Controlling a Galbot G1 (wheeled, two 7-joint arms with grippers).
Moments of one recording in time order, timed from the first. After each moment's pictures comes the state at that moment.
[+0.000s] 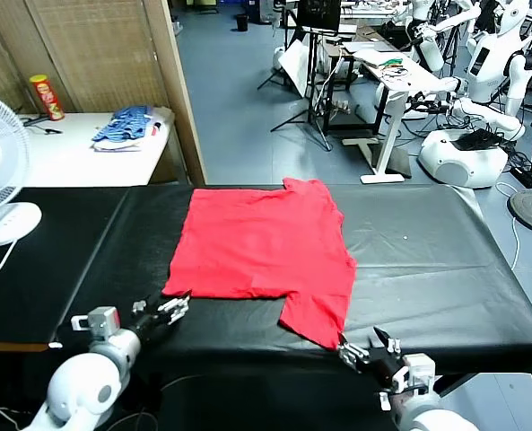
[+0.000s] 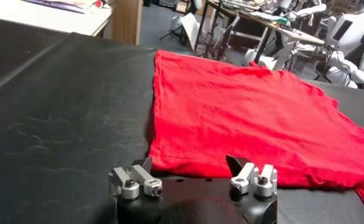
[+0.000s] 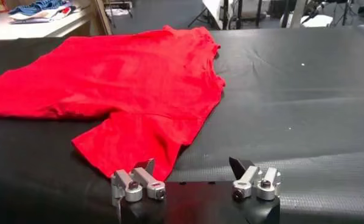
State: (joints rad) left arm 1.37 -1.04 -0.52 -2.02 -0.79 0.56 -0.19; right arm -1.57 1.35 0.43 2.21 0.24 -0.66 0.10
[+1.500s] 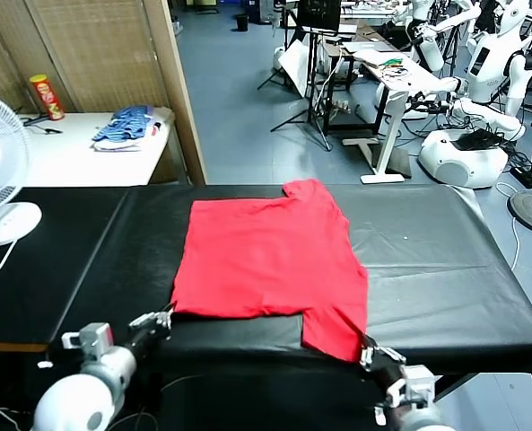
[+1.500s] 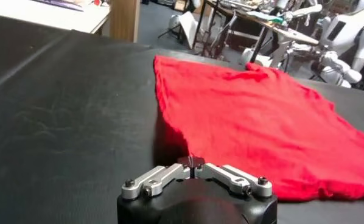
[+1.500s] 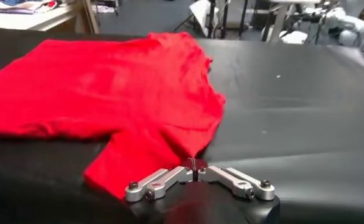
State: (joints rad) left arm 1.57 -1.08 -0.59 -2.26 -0.83 0.50 -0.24; right arm -1.65 1.28 0.56 2.28 0.32 -0.47 0.06
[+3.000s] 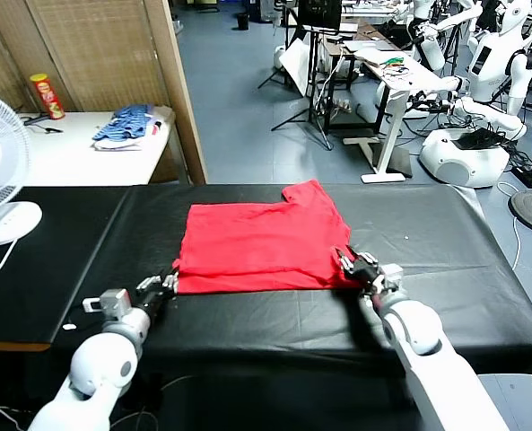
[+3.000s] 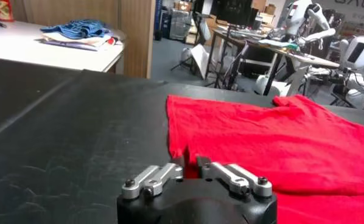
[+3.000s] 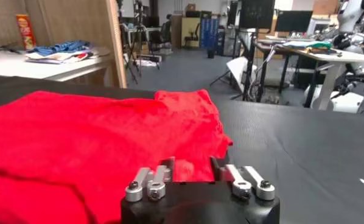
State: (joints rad) left arm 1.31 -1.10 -0.47 -1.96 -0.67 0.46 -0.21; right arm -1.23 1.09 0.42 1.88 0.37 -0.39 -0.05
